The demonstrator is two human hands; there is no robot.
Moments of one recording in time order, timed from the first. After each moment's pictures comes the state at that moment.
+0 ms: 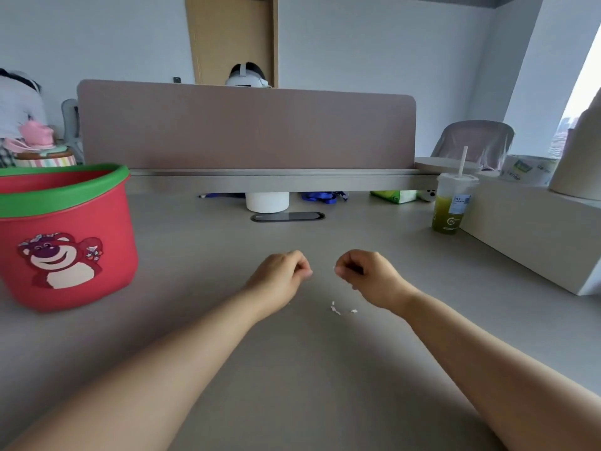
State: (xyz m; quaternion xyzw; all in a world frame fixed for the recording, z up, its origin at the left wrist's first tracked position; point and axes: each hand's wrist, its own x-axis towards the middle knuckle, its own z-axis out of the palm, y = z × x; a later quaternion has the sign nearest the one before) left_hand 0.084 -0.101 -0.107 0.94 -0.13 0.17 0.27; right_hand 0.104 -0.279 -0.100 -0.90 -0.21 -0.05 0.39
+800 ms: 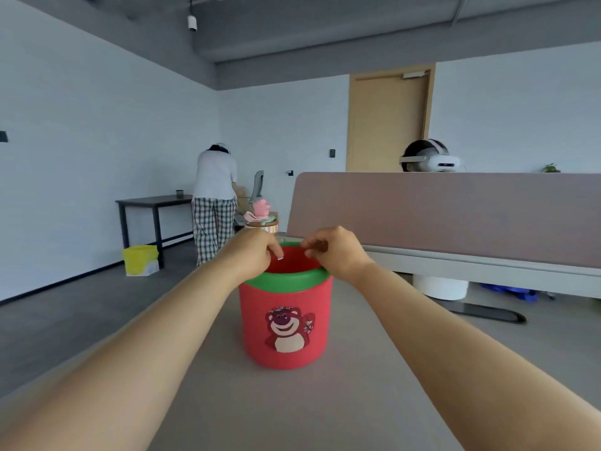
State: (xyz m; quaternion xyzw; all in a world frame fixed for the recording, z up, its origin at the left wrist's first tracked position) left_hand -0.002 0.178 0.043 0.95 0.17 0.25 0.09; right_hand 0.109 0.051 0.034 -0.80 -0.46 -0.10 0.38
